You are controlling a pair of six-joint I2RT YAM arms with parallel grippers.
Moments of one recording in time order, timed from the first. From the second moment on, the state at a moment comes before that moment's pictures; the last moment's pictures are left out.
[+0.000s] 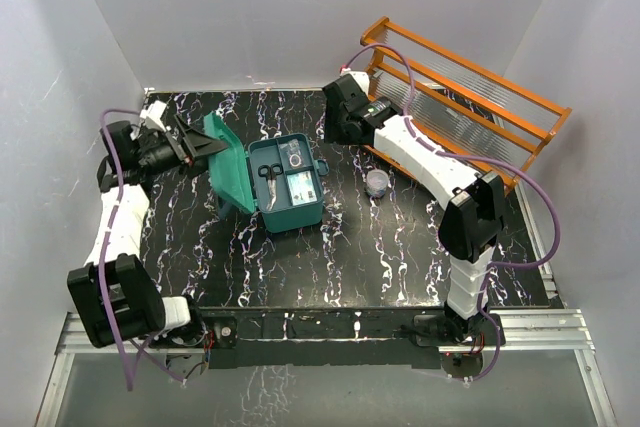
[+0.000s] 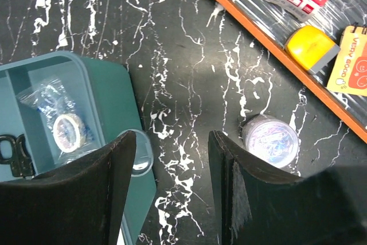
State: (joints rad) left arm 0.31 1.27 0.92 -0.16 1.12 -0.69; right arm 0.62 1.90 1.85 -0.80 0.32 0.52
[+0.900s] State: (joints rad) left arm 0.02 1.45 1.20 -0.22 0.91 -0.74; right arm 0.47 1.78 1.70 -0.67 0.16 0.51
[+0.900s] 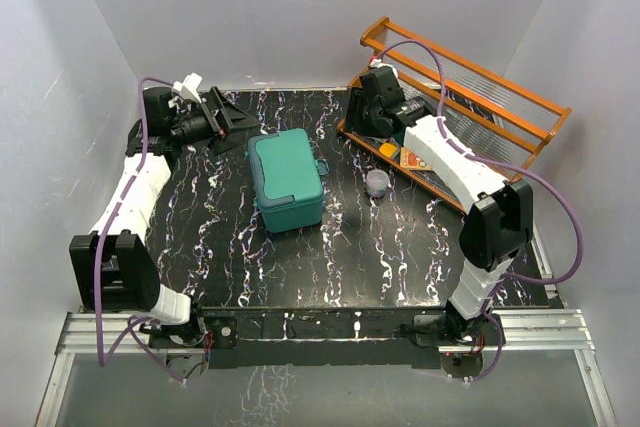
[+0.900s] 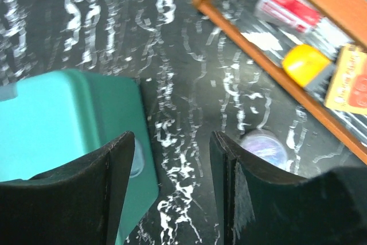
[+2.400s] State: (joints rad) left arm -0.03 1.81 1.36 -0.61 0.75 -0.57; right arm 0.40 1.92 1.32 -0.02 -0.70 0.74
